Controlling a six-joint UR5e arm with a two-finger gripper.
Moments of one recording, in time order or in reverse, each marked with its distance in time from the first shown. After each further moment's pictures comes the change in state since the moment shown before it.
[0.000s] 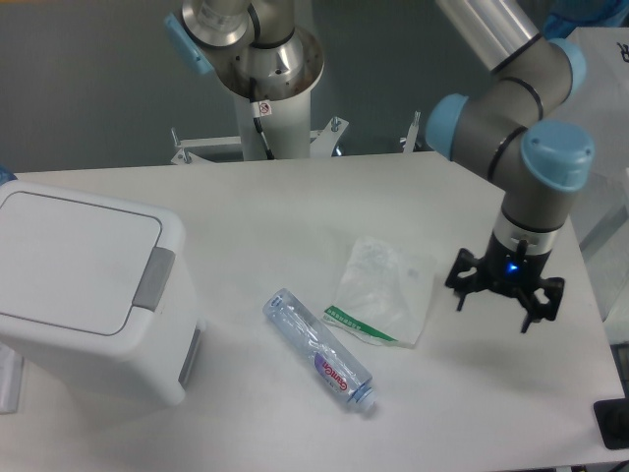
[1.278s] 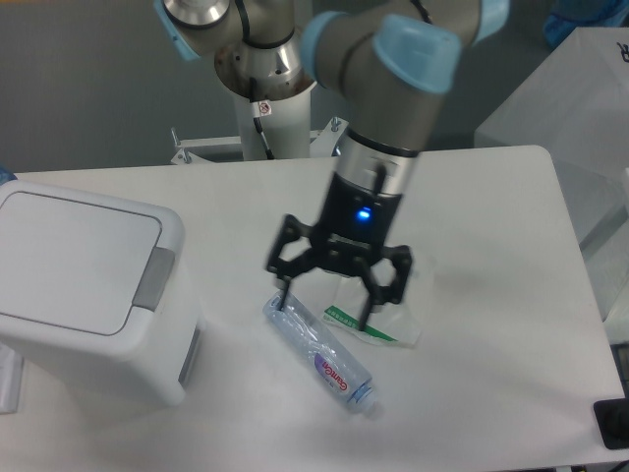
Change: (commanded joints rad) arm -0.275 0.230 0.000 -0.002 -0.170 -0.511
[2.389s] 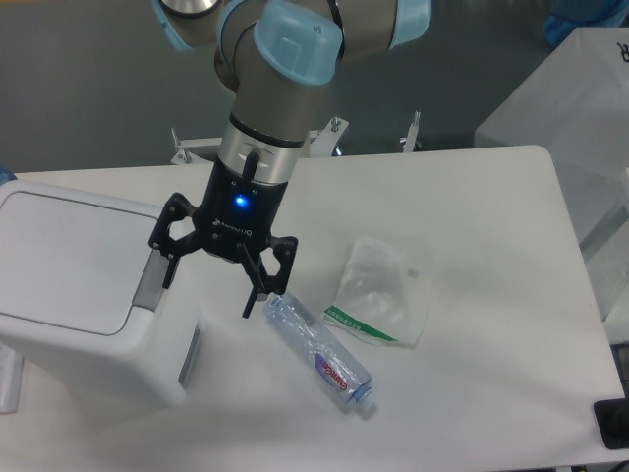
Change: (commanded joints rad) arm -0.078 0.018 -0.075 0.005 0.012 0.011
